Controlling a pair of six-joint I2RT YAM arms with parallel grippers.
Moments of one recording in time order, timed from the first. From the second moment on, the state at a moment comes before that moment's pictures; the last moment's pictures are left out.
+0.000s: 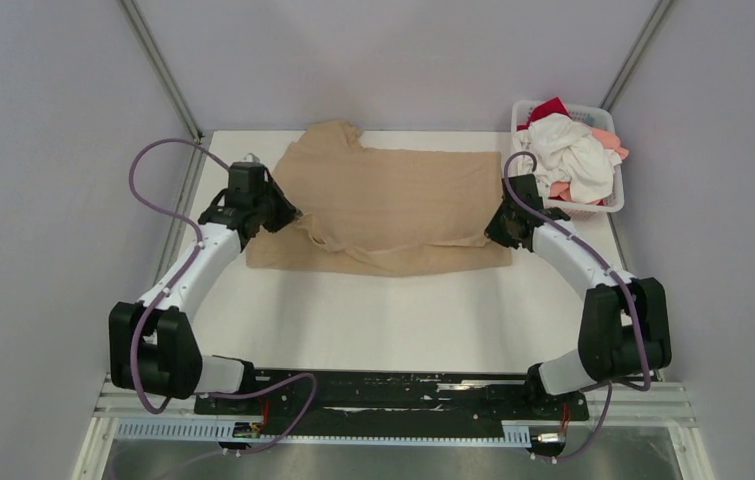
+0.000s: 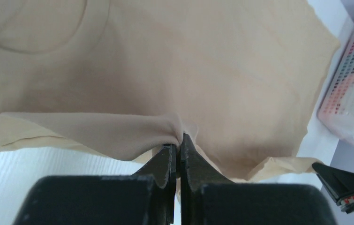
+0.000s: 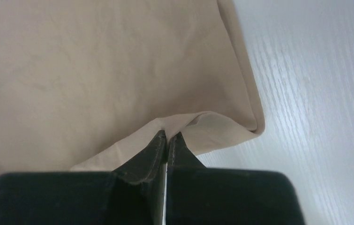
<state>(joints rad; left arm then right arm) -0.19 1.32 0.99 -0.40 0.08 -0.76 0.20 1.43 0.96 -0.45 0.13 0.69</state>
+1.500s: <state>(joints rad) -0.07 1.74 1.30 -0.48 0.21 -0.63 0.33 1.52 1.01 -0.22 0.10 0.53</state>
